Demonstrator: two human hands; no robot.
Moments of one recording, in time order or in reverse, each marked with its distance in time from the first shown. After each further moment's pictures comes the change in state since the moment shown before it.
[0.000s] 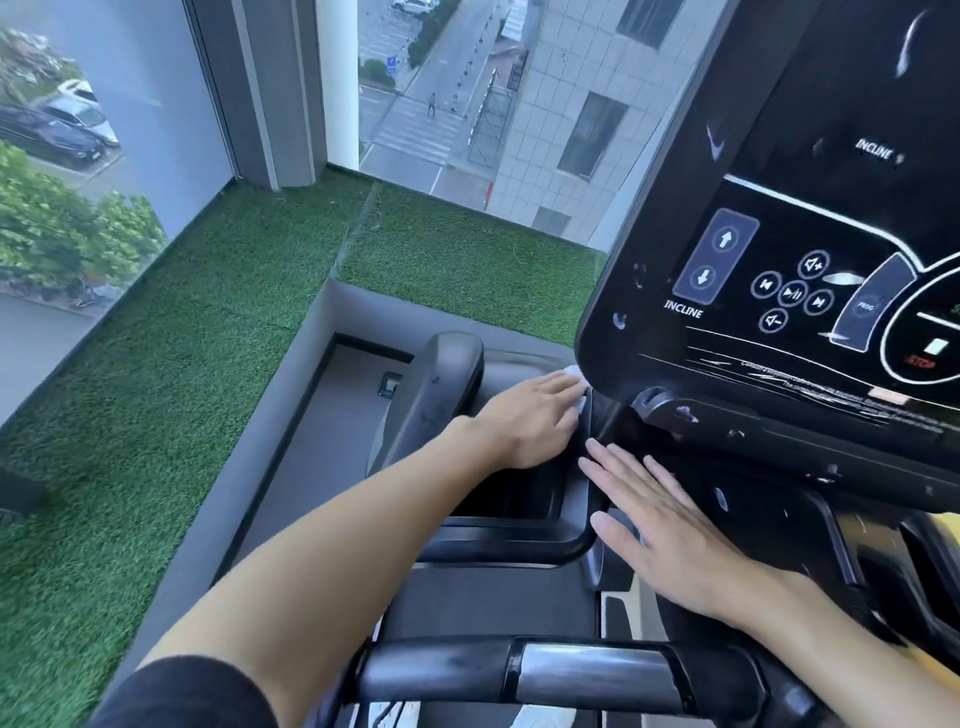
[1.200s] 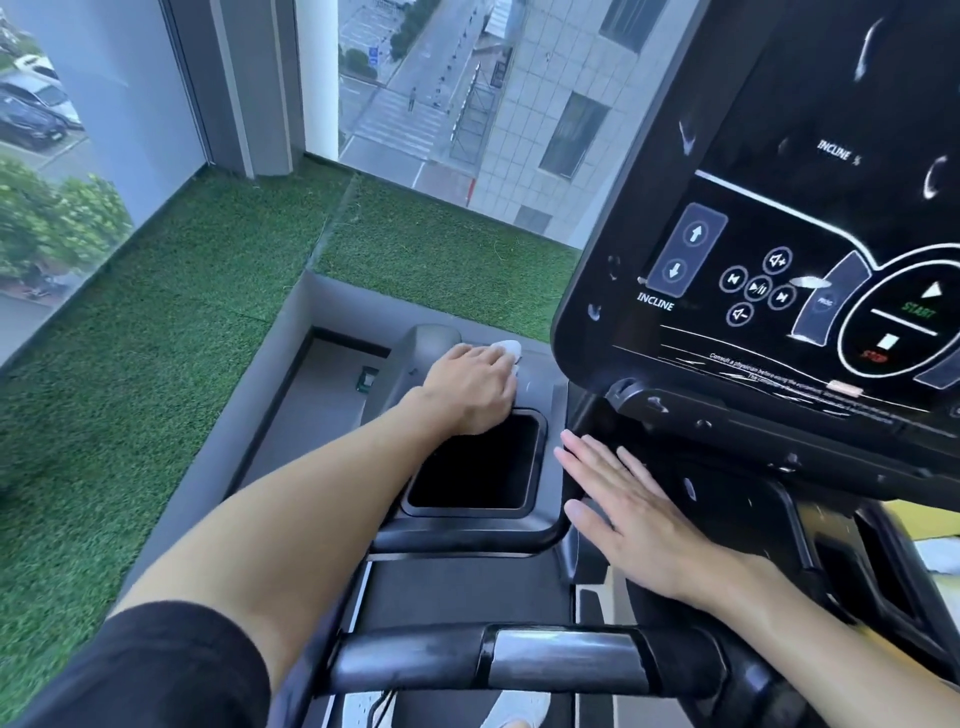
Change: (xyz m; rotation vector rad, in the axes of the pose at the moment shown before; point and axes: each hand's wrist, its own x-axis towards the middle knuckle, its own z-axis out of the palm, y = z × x) left_hand 0.006 -0.044 -0.007 0.370 0.043 -0.261; right_hand -0.001 -0.001 0.000 0.013 -0.010 0.002
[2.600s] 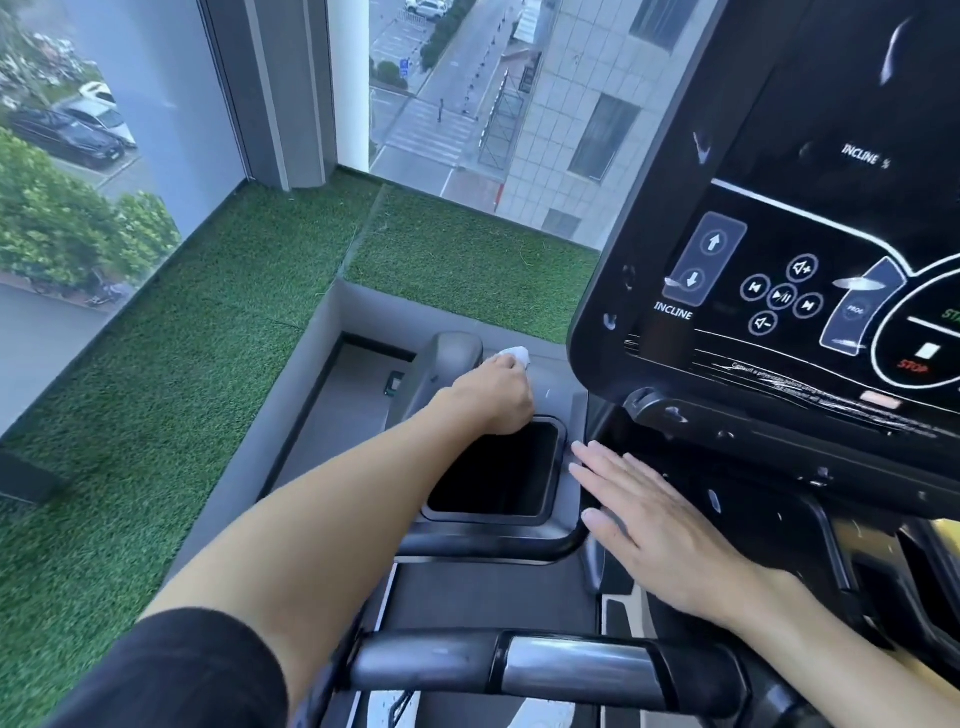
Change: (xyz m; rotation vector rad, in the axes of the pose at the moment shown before) left_hand 0.006 0.007 -0.009 -0.243 -0.194 -0.227; right_hand -0.003 -0.005 -0.009 -0.037 0.063 -0.061
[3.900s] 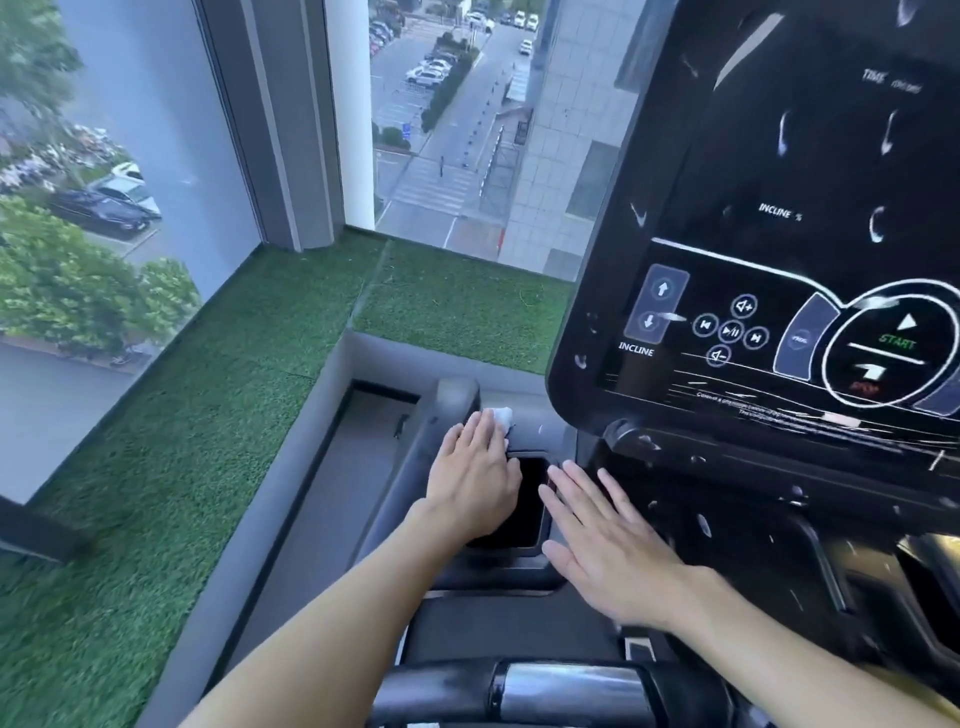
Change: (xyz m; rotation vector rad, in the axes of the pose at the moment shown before) left_hand -0.074 0.007 0.024 0.267 0.247 0.021; right_hand 0.026 -0.007 0.031 -0.391 -0.019 0.081
